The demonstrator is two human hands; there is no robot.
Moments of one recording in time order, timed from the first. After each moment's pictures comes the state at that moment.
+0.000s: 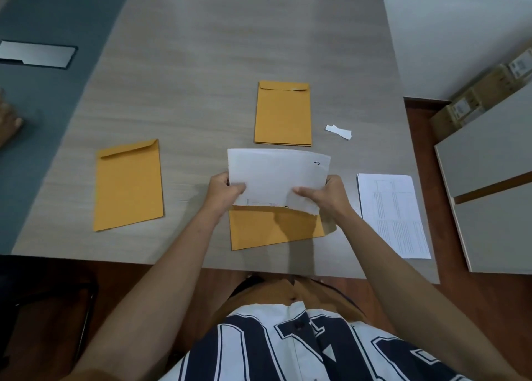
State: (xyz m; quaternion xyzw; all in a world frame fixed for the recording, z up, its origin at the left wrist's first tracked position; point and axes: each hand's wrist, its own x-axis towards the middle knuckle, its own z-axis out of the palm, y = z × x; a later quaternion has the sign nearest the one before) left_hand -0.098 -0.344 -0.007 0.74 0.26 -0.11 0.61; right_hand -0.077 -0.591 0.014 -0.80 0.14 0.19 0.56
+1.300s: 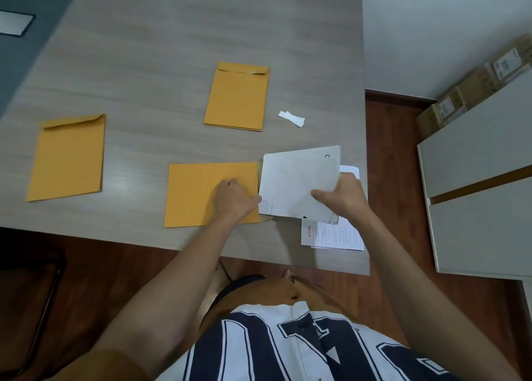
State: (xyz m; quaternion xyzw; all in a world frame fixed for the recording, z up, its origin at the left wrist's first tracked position) left_hand -0.119 -0.528 -0.040 0.92 0.24 -0.17 0.27; right_hand -0.086 -0.762 0.052 -0.91 0.07 0.18 0.36
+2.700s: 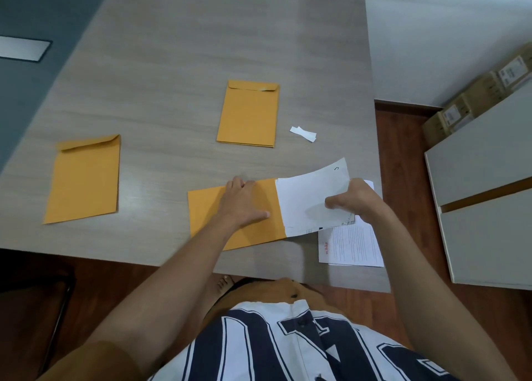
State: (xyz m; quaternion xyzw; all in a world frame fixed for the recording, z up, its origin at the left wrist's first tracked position) left_hand -0.090 -0.486 -0.036 0.96 0.07 -0.18 0.22; right_hand -0.043 -0.759 0.029 -0.85 0.15 0.30 0.42
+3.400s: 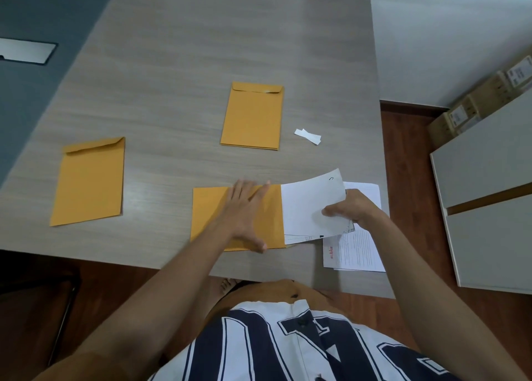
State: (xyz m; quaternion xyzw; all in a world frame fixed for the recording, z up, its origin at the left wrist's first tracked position) left_hand -0.104 -0.470 -0.031 0.96 -0.10 -0.24 0.10; right_hand -0.042 -0.757 0.004 -0.82 0.17 0.34 0.43
